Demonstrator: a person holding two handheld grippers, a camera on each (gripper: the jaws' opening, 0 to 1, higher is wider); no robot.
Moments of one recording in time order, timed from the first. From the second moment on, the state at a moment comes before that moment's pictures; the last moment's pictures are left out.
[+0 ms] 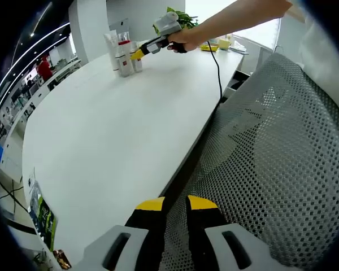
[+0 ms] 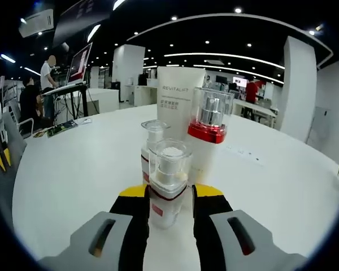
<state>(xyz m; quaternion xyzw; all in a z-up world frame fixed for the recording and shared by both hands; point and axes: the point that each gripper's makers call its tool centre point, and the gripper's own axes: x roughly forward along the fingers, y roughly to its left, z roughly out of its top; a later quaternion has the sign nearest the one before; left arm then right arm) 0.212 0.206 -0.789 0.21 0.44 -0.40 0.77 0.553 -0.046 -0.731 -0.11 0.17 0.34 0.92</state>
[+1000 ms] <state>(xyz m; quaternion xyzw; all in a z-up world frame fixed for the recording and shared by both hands) 0.214 0.207 -0.788 0.21 0.44 -0.40 0.78 0.562 -0.060 -0.774 0.01 0.26 0.14 0.95</state>
